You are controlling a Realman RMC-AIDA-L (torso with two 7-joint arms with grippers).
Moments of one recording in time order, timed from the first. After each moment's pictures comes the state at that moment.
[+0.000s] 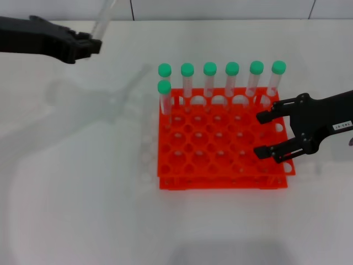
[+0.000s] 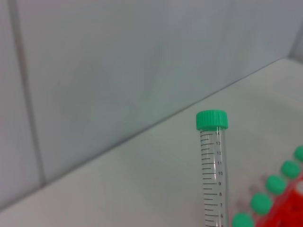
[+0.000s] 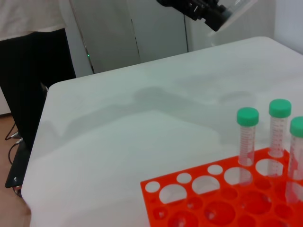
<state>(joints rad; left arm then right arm) -0.46 -2.08 0.98 1.52 2.24 1.50 -2.24 0.60 1.98 -1.06 -0.93 -2.00 -1.62 1.60</state>
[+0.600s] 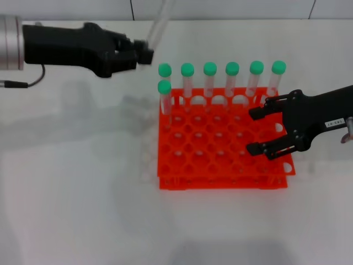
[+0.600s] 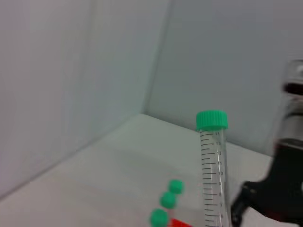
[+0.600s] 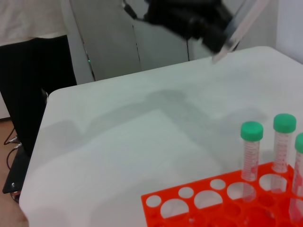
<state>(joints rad) -0.62 -1.97 0.93 0.93 1.85 1.60 -1.78 0.59 2.01 -1.06 -0.97 -2.00 -1.62 1.61</state>
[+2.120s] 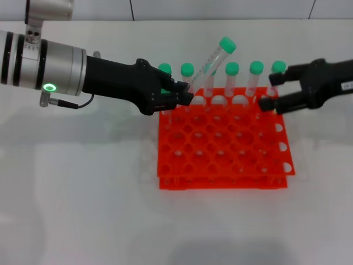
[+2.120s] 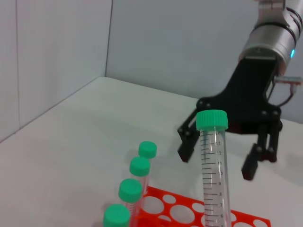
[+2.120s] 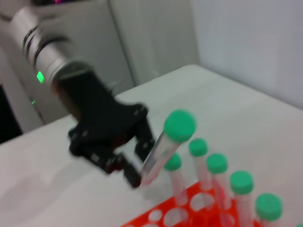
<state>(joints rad) -0.79 -2.00 0.94 0.61 1.98 1.52 -1.52 0.61 1.97 -0.98 -0.99 -1.97 -1.57 1.85</state>
